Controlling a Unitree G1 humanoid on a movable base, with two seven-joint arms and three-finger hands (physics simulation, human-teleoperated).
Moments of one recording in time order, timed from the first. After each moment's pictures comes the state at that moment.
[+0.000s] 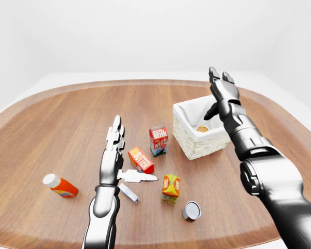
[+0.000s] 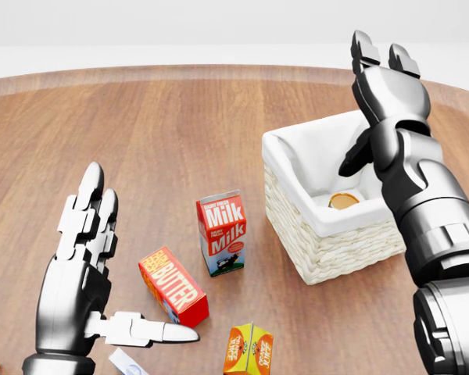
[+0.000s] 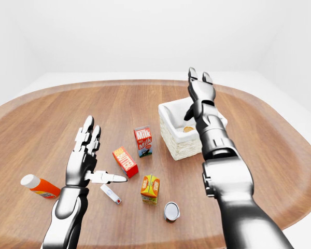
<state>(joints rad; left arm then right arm) 0.13 -0.01 -0.09 -0.37 0.06 -0.03 -0.04 -1.15 -0.36 0.01 1.21 -0.95 -0.01 -0.18</state>
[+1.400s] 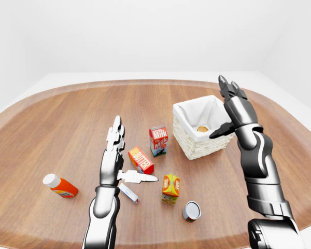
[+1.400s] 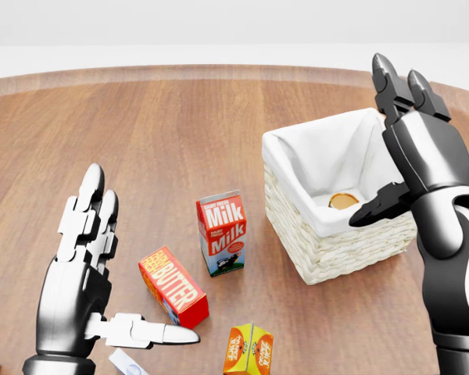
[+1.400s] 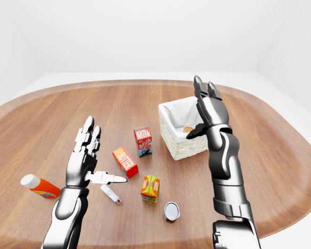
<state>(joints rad) 0.13 0.00 -0.09 -0.37 0.07 -0.04 -0.04 -0.48 -0.31 -0.14 0.03 -0.85 0.09 0.22</state>
